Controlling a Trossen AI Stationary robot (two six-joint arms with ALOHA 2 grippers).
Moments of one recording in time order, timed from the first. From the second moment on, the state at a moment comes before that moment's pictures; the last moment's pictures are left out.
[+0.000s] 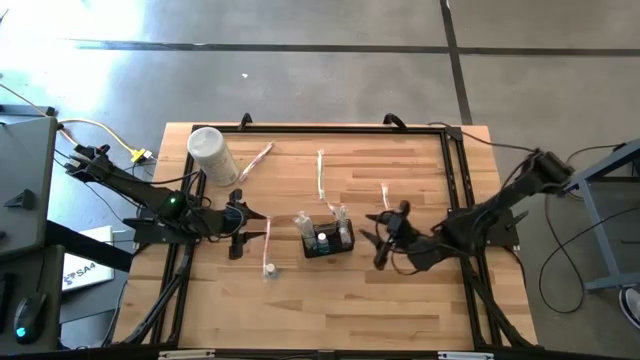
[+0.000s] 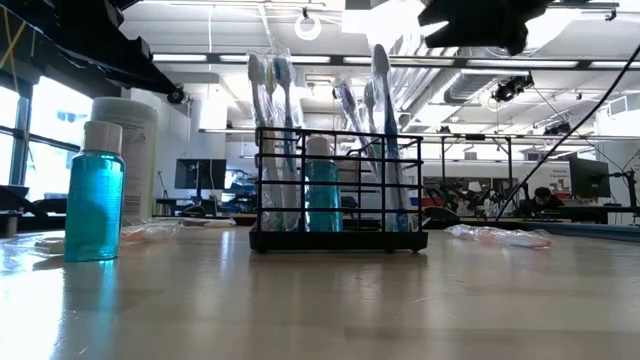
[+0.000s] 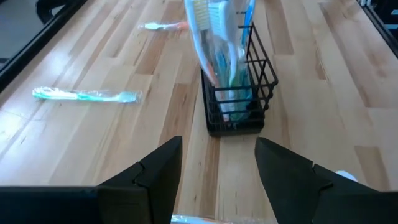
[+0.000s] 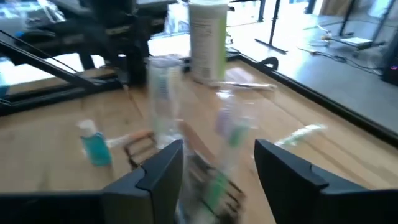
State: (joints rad) left arm -0.43 0.78 0.54 -0.30 -0.48 -0.29; right arm 0.55 1.29 0.76 0.06 0.95 0.47
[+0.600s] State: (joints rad) left arm -0.43 0.78 0.54 -0.30 -0.48 -0.30; right arm 0.34 1.25 0.76 -0.70 0.85 1.16
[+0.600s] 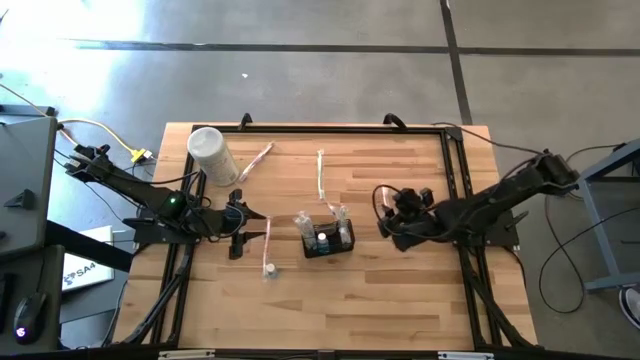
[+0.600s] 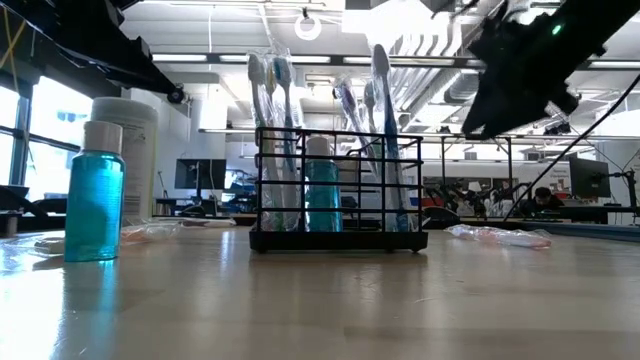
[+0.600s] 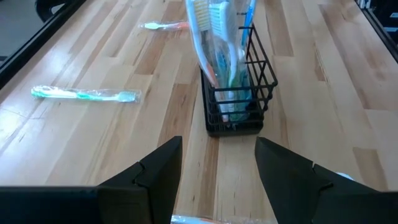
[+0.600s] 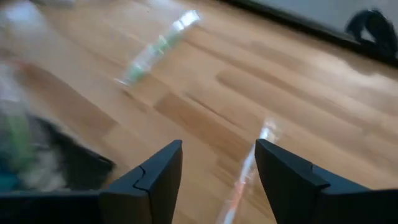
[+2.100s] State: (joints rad) left arm -0.43 0.78 0.54 -0.31 -0.48 -0.30; right arm -0.09 1.67 0.76 -0.54 0.48 0.90
